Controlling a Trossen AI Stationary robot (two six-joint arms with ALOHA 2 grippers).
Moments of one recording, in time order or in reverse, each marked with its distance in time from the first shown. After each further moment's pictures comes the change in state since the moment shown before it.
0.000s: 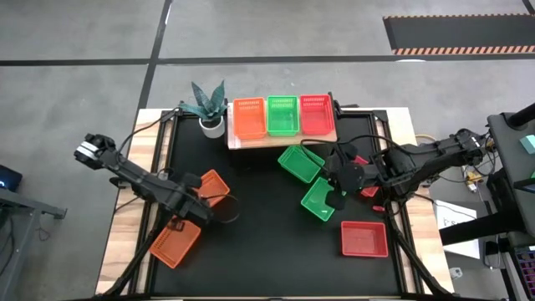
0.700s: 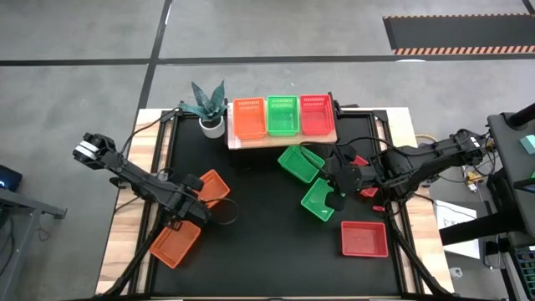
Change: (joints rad) left arm 0.000 -0.018 -0.148 0.154 -0.017 0.100; right arm 0.000 0.000 -0.032 -0.001 -0.004 -0.005
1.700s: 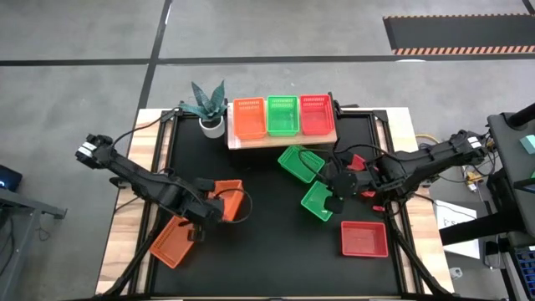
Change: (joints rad) left arm -0.016 0.045 0.445 0.039 -0.008 -0.321; right arm 0.000 -0.037 -0.164 0.137 -0.006 -0.054
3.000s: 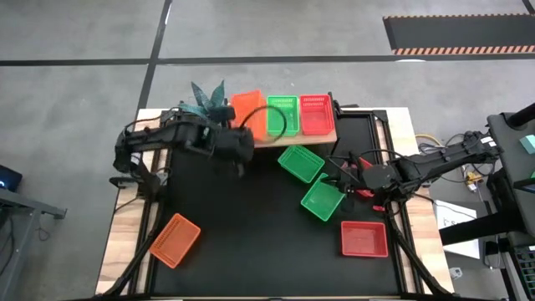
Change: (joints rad) left arm 0.430 0.367 0.964 -0.463 -0.475 0.378; right arm -0.001 -0.357 -0.474 0.542 -0.035 -0.318
